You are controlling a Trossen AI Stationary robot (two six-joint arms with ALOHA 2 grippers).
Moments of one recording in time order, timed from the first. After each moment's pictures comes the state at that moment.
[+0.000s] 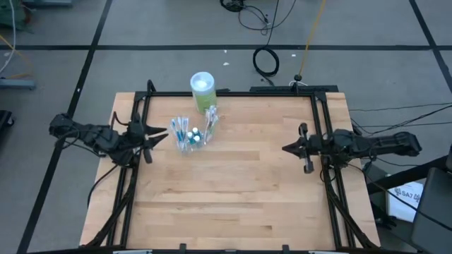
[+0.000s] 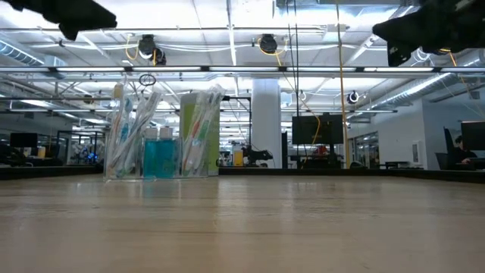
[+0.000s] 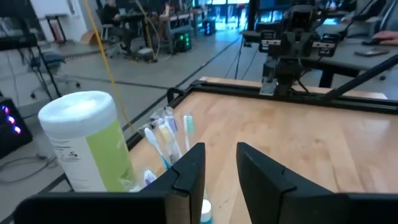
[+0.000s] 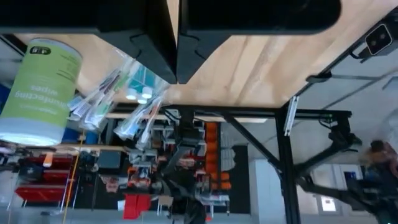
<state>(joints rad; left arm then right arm) -0.39 0.39 0.57 -0.38 -0.73 -0.11 0.07 0.31 0.23 0.11 0.03 -0.01</state>
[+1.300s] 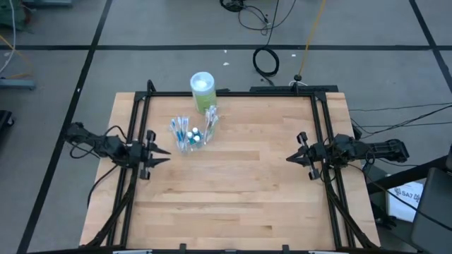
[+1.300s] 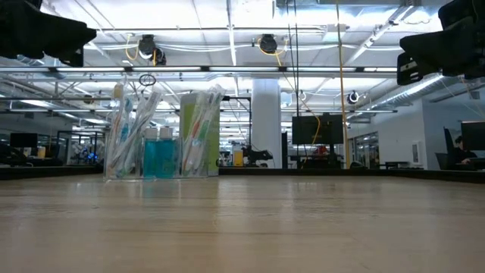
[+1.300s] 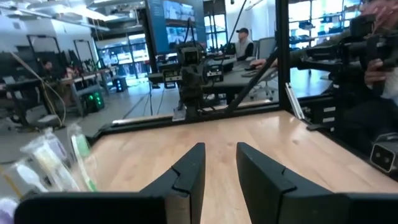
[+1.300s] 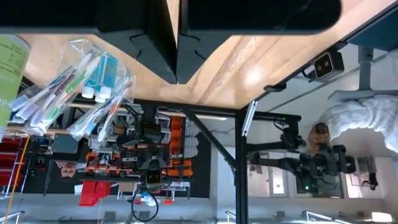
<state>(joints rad) -0.41 0.01 0.11 -0.03 -0.33 0.17 0.07 0.00 0.02 0.09 -0.16 -0.02</state>
